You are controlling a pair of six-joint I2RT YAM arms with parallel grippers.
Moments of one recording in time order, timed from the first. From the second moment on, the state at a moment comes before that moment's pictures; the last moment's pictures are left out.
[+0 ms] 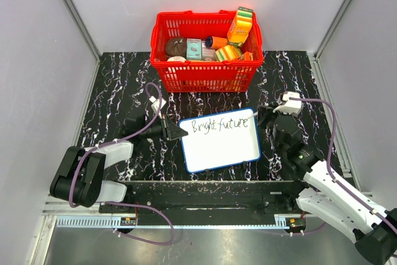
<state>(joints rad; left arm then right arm) -0.26 1.34 0.40 0.55 0.87 -0.58 0.64 0.74 0.58 0.01 0.56 0.42</state>
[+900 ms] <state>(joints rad) -0.26 1.34 0.40 0.55 0.87 -0.58 0.64 0.79 0.56 0.02 0.61 0.42</state>
